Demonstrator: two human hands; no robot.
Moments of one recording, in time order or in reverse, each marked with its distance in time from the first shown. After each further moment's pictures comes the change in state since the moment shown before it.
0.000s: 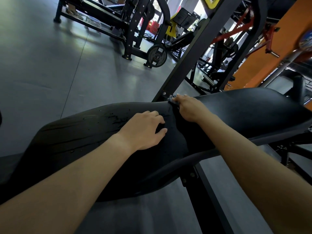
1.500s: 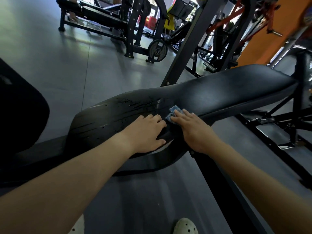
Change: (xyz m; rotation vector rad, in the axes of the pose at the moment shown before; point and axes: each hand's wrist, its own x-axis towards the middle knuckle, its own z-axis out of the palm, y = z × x) left_hand -0.118 0.032 -0.032 0.256 -0.218 0.186; right_hand -0.210 -0.053 0.038 0.036 0.073 -0.243
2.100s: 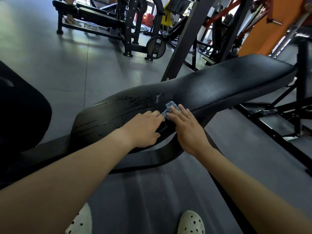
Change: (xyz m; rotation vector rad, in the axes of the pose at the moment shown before) left_hand -0.002 -0.004 0.004 -0.079 -0.007 -0.012; right_hand -0.010 -0.014 0.044 0.013 0.303 -0.033
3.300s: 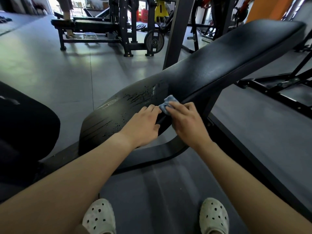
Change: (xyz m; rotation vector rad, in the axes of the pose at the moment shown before) left_hand -0.007 0.016 0.015 -0.033 0.033 -0.106; right_hand -0.021 -0.009 0.029 0.125 0.353 0.035
